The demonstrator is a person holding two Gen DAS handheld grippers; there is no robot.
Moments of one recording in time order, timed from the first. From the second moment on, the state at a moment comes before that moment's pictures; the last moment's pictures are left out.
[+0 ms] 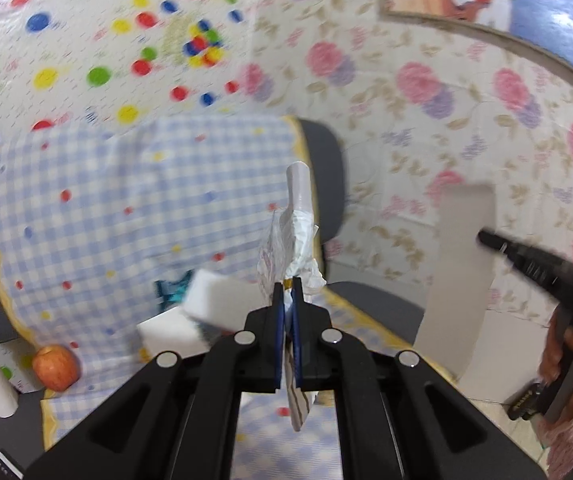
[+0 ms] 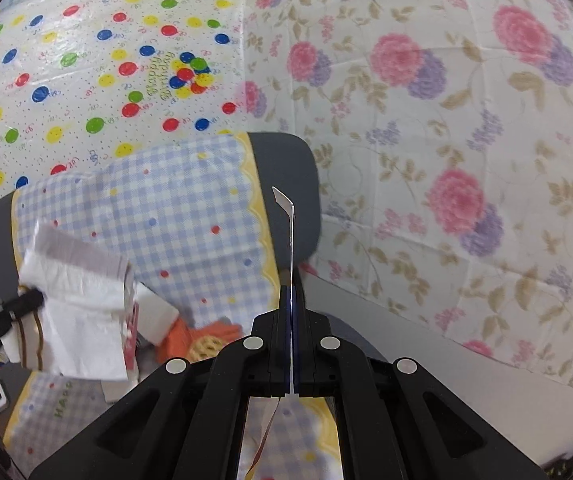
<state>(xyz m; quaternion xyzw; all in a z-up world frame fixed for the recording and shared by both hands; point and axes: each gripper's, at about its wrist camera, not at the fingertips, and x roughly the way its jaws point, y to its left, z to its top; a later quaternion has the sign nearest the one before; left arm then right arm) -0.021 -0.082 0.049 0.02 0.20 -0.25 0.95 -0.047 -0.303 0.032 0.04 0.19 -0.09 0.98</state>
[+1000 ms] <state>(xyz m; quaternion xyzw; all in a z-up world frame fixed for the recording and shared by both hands) -0.171 -0.280 -0.098 0.14 0.28 -0.50 0.81 -0.260 -0.384 -0.104 0.11 0.30 -0.29 0.90</state>
